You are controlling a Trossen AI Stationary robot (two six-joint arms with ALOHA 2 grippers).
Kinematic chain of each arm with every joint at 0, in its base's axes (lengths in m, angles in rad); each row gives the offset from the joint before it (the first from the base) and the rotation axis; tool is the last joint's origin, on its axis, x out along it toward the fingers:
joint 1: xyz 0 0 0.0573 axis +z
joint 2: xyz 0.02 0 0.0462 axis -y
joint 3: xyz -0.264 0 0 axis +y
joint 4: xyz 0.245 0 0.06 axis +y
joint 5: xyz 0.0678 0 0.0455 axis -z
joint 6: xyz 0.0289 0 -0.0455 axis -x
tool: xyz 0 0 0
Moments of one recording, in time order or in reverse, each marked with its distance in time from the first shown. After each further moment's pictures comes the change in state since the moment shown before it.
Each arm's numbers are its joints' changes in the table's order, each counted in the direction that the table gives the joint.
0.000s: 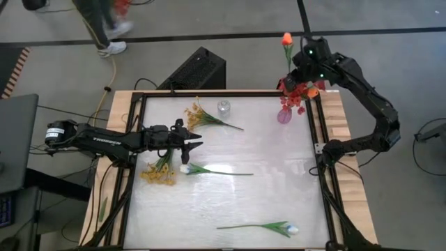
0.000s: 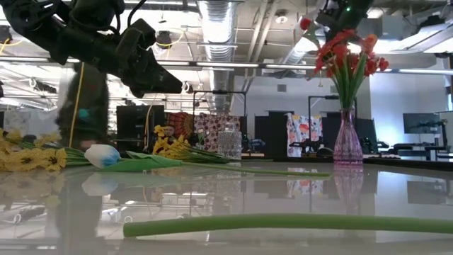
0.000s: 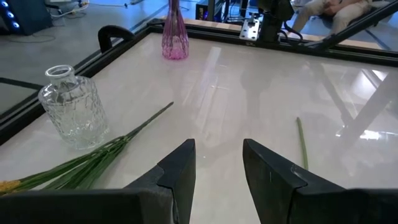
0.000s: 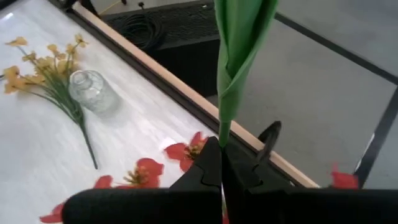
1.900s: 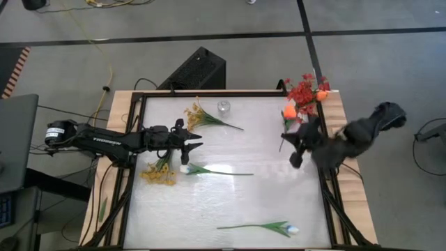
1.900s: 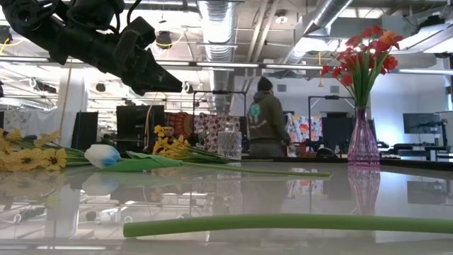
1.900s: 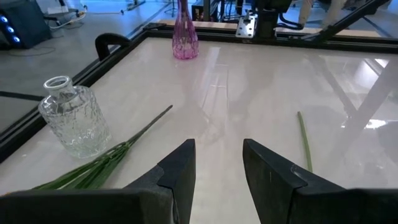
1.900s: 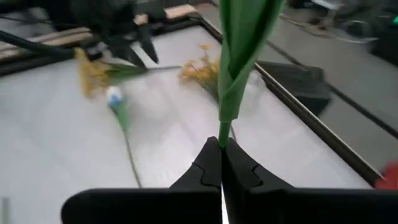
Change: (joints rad) left arm -0.008 0.000 0.000 -0.003 0.000 -0.070; right arm 1.430 0.225 0.225 0.102 0.853 -0.775
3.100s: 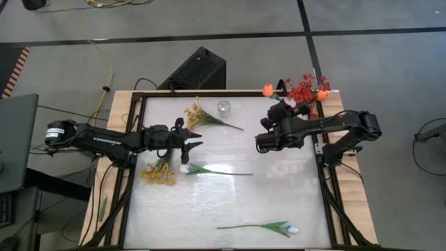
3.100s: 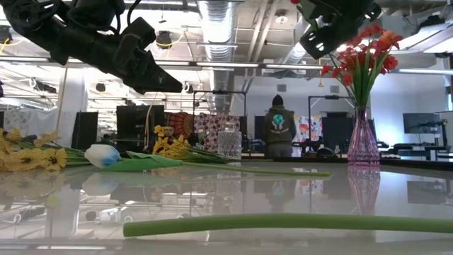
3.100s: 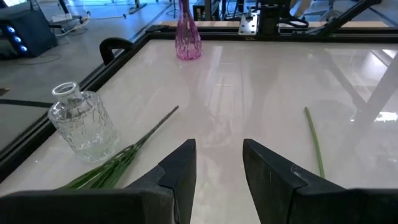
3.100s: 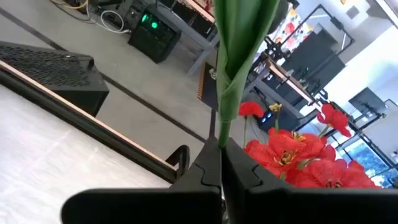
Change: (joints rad) left arm 0.013 0.000 0.000 0.001 0.000 -0.048; right arm -0.500 -0.470 -0.001 0.449 0.497 -0.414
